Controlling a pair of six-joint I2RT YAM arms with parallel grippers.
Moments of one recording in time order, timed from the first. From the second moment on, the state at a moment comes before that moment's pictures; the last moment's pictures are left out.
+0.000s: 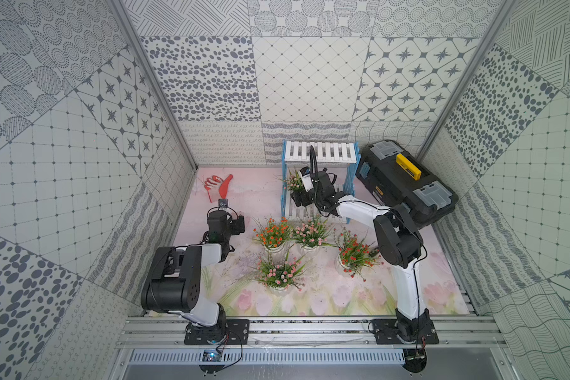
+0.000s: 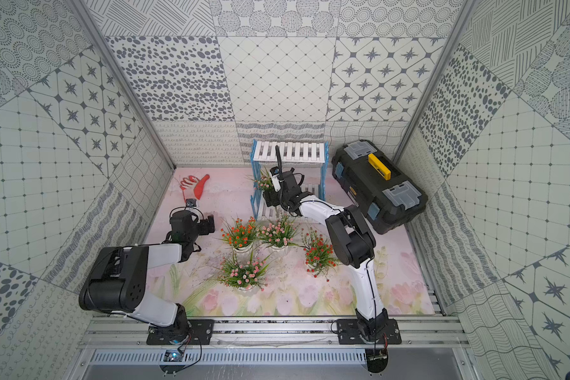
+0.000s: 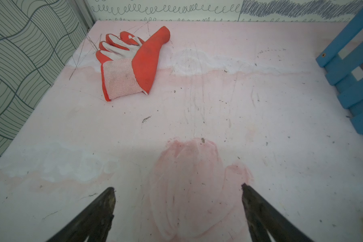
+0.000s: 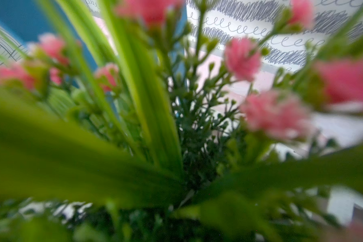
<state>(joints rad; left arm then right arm) -0.01 1.54 0.51 0.52 -0.07 0.00 0.57 2.14 1.58 -0.02 -0.05 0.08</state>
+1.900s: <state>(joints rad) -0.01 1.53 0.58 0.44 -0.06 0.00 0.56 1.72 1.41 -0.08 -0.19 0.05</state>
